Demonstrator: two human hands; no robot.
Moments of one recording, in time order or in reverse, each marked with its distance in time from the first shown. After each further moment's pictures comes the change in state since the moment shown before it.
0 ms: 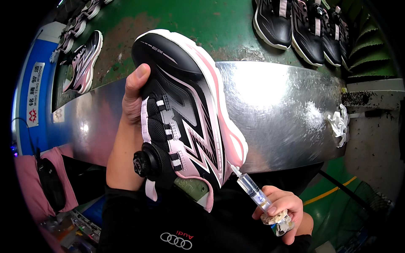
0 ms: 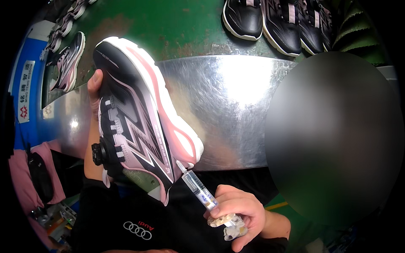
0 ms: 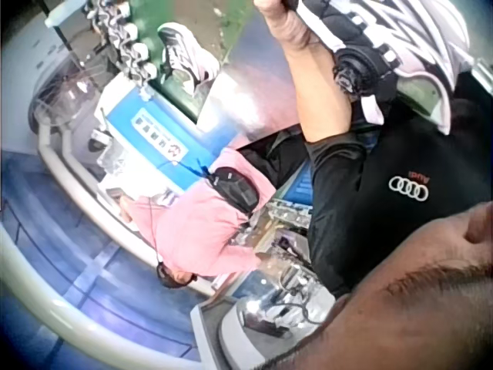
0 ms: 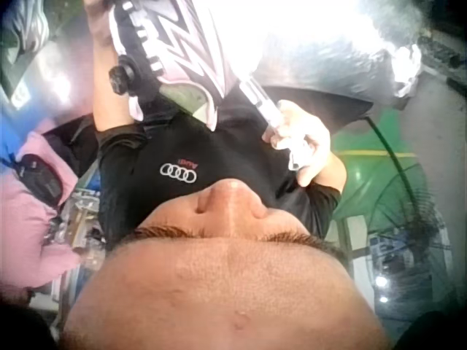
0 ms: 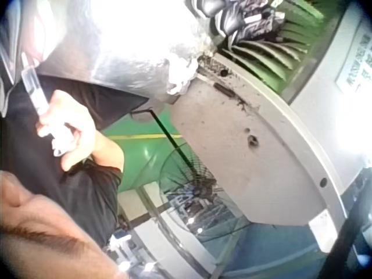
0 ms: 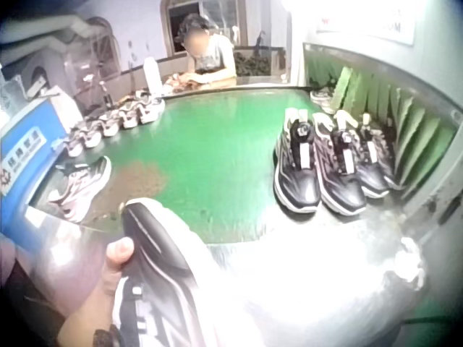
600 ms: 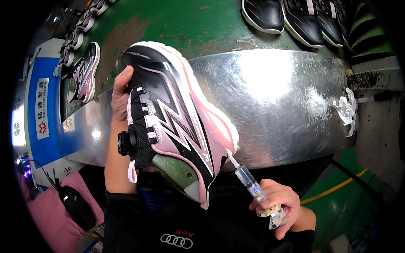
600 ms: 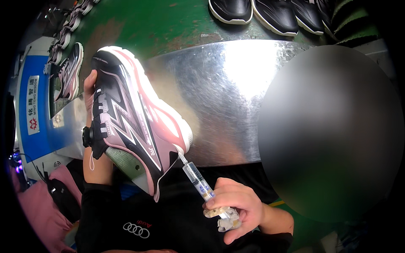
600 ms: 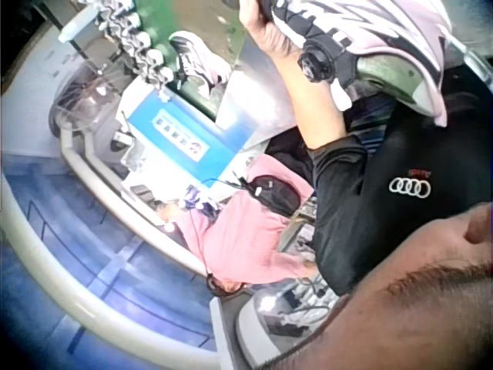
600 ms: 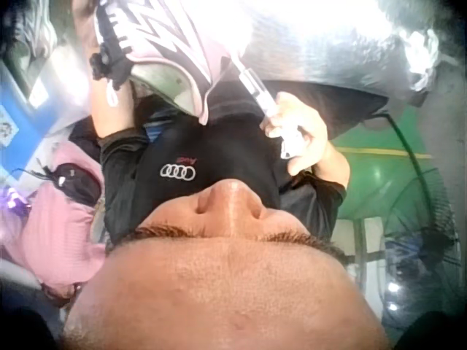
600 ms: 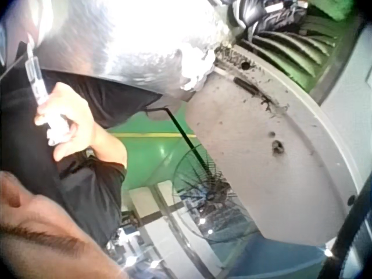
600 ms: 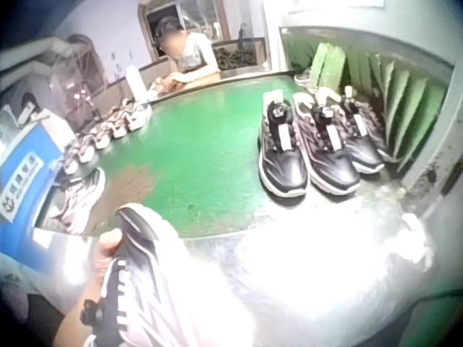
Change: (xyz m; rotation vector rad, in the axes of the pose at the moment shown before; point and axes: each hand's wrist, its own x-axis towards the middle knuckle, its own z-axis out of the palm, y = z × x) left_hand 0.004 0.015 -0.010 0.196 0.339 -0.077; right_hand -0.017 0.022 -0.014 -0.006 -0.007 -0.060
